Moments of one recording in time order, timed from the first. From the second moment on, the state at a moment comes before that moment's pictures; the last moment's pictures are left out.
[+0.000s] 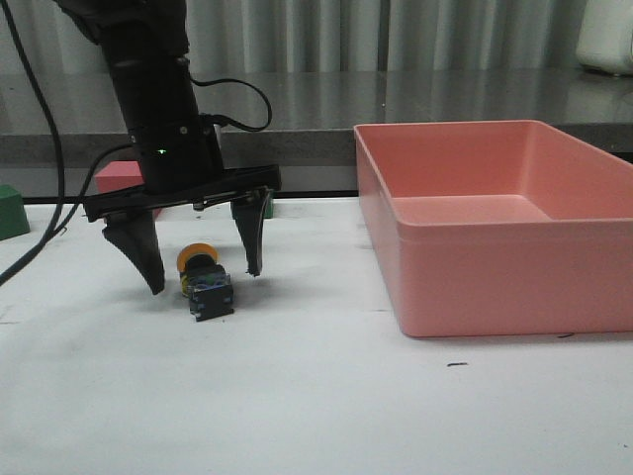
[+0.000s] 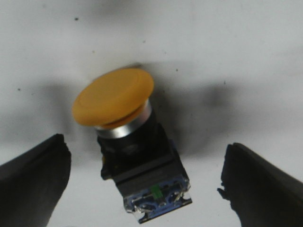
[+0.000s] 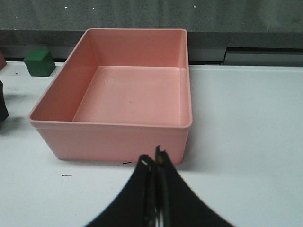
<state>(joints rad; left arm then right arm) -0.39 2.21 -1.78 -0.21 1.19 -0.35 0.16 0.15 -0.42 -0.09 0.64 0.17</state>
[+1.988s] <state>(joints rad) -0.32 1.60 -0.62 0.31 -0.58 -0.15 0.16 0.15 -0.42 -0.09 0.64 0.16</state>
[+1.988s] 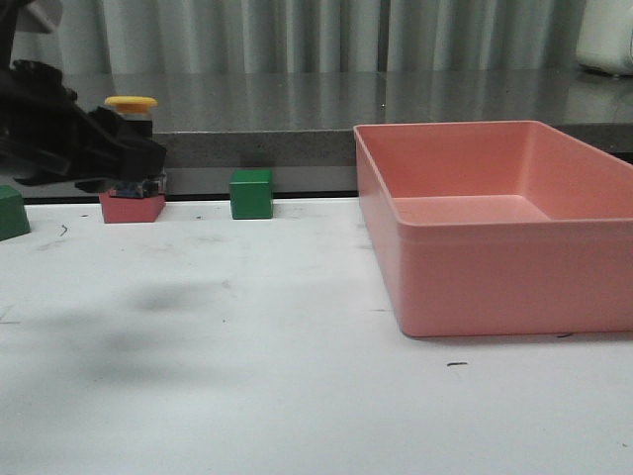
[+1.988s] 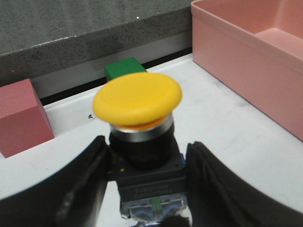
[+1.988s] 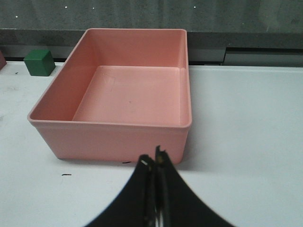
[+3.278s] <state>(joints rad) -0.32 2.00 -0.61 0.25 -0.98 -0.05 0.16 0.15 -0.42 -0.09 0.64 0.16</state>
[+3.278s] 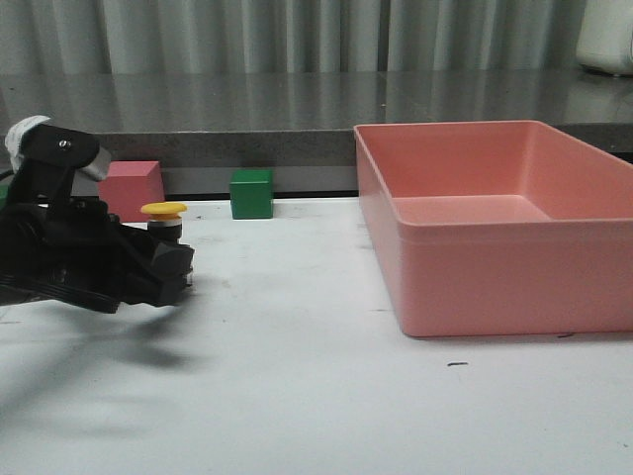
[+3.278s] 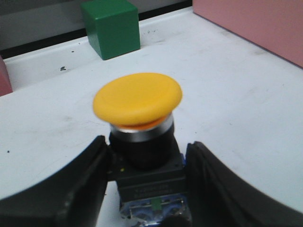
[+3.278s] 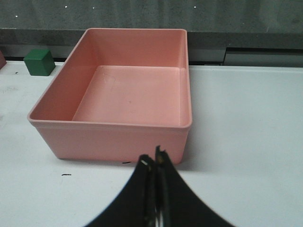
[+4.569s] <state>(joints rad) -0.32 1.64 -0.57 0.26 -0.68 -0.22 0.16 0.15 -0.42 -0.09 0.64 0.16</state>
